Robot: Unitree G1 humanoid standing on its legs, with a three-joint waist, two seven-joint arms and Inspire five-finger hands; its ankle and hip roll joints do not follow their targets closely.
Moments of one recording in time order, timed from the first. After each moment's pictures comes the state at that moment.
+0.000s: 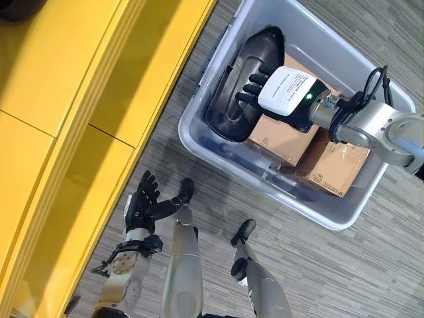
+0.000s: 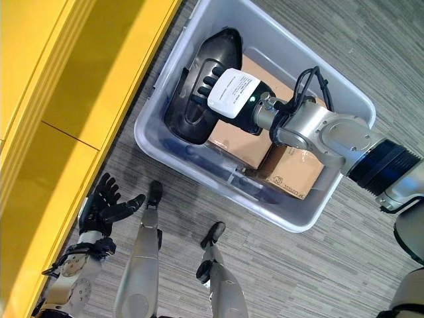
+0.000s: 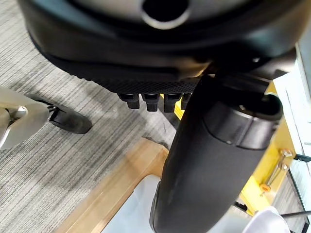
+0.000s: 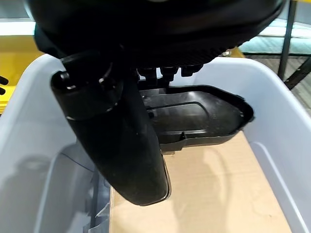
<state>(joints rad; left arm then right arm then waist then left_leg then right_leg) 0.05 0.42 -0.09 0.13 -0.62 -0.15 0.20 -1.41 -1.09 1.21 0.21 -0.65 -0.14 0.02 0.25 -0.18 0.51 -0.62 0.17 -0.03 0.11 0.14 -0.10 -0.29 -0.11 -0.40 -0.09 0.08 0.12</state>
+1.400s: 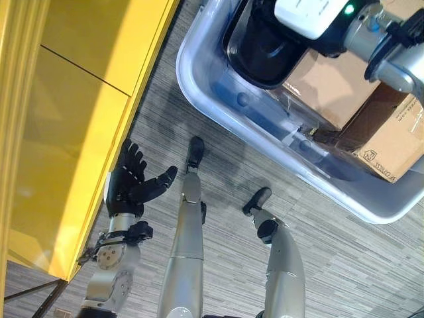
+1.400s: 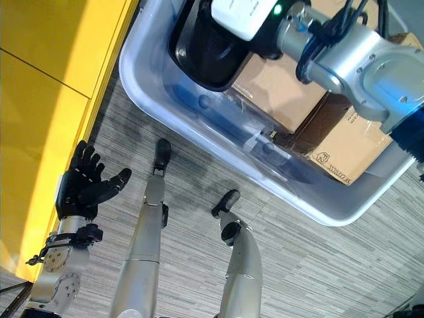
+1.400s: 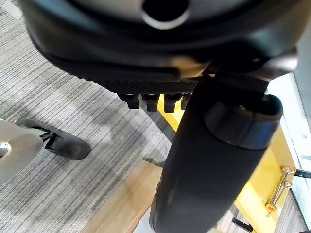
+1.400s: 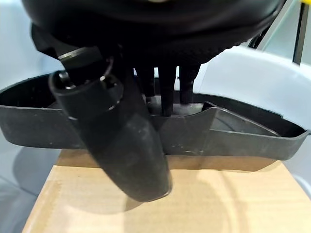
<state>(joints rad) 0.06 0.49 -0.06 -0.07 -0.66 -0.24 0.24 -1.73 -1.15 1.28 0.28 -0.71 -0.10 -0.11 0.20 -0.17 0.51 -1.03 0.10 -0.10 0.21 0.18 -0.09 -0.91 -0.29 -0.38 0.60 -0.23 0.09</state>
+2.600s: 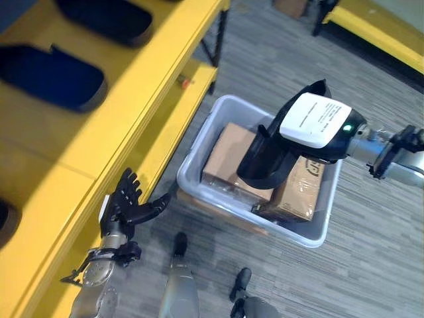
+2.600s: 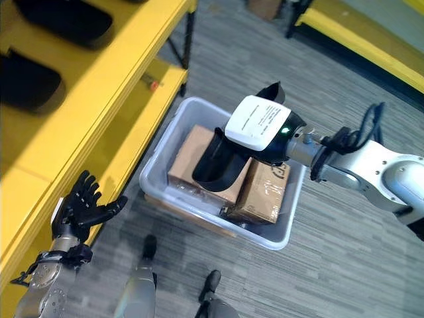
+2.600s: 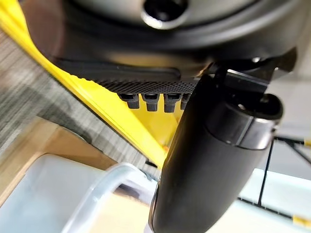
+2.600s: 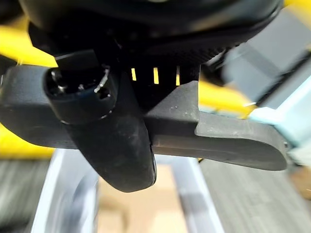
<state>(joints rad) 0.18 0.50 0.05 0.01 -0.61 -0.11 0.10 -0.74 -1.39 0.55 -0.19 -0.57 -0.28 0.01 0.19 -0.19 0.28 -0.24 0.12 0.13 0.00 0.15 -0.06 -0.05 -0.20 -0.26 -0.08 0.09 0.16</state>
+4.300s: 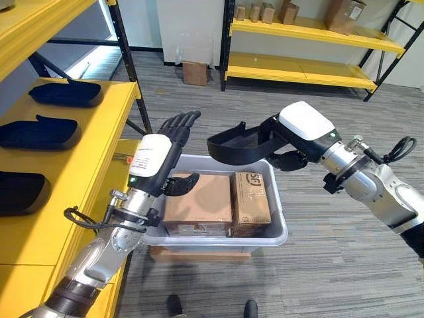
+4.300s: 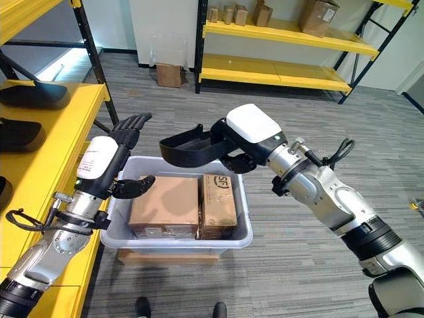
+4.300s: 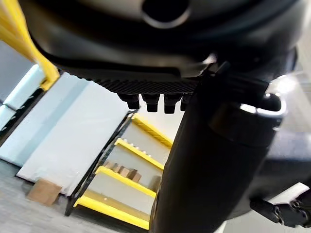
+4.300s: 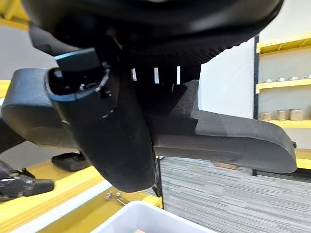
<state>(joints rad) -0.17 0.75 -0.24 -0.15 0.45 -0.20 0.32 -0.64 -0.97 0.50 0.01 -0.33 -0.24 -0.05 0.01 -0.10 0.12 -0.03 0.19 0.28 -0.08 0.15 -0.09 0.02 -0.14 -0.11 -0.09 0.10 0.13</state>
